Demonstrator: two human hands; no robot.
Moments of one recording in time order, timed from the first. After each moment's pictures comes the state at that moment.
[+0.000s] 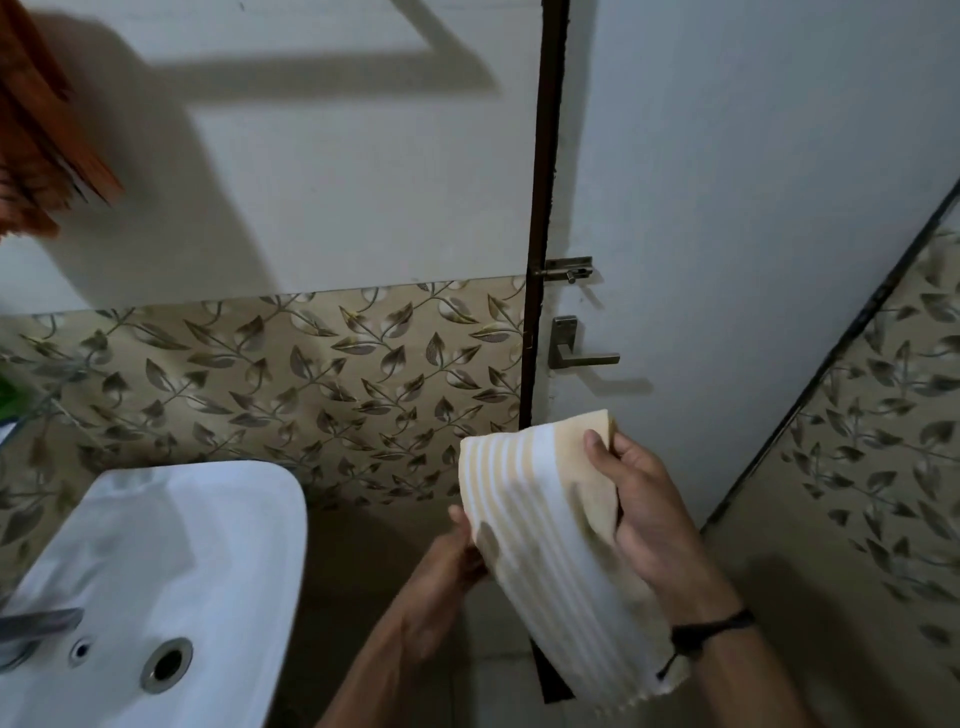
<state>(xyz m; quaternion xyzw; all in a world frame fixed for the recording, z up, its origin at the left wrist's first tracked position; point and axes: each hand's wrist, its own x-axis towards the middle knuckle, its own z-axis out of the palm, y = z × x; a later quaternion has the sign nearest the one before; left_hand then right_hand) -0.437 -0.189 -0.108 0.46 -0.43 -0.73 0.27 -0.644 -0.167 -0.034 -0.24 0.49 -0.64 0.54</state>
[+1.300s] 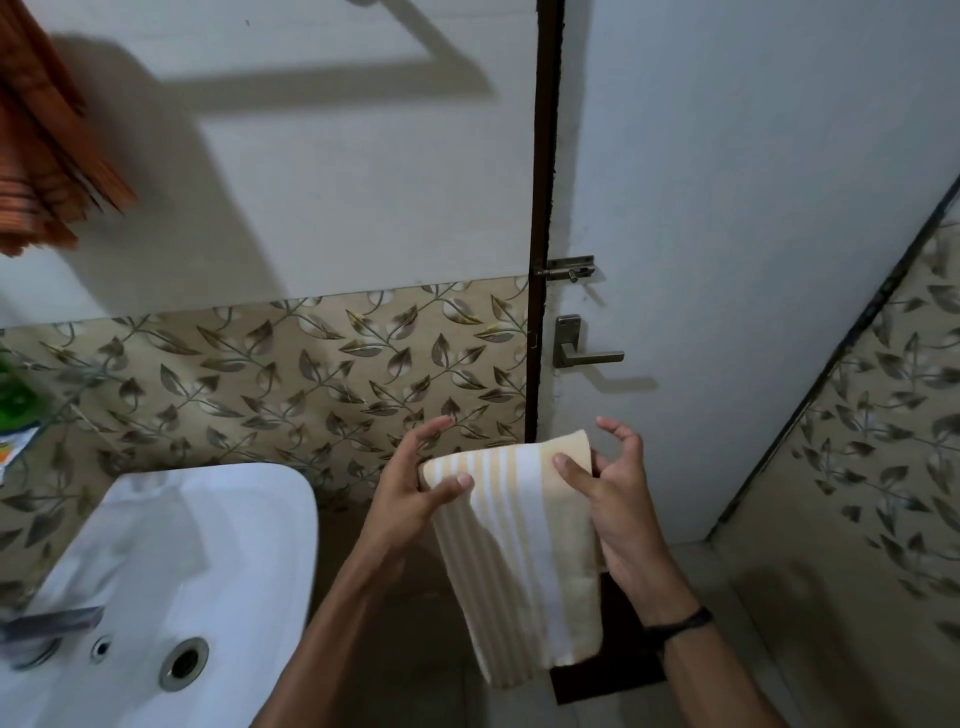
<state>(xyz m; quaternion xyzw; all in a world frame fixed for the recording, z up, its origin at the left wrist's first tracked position) -0.412 -0.233 -0.056 0.43 -0.57 -0.57 0.41 -0.623 -0.173 -0.059 -0.28 0.54 -0.65 0.45</state>
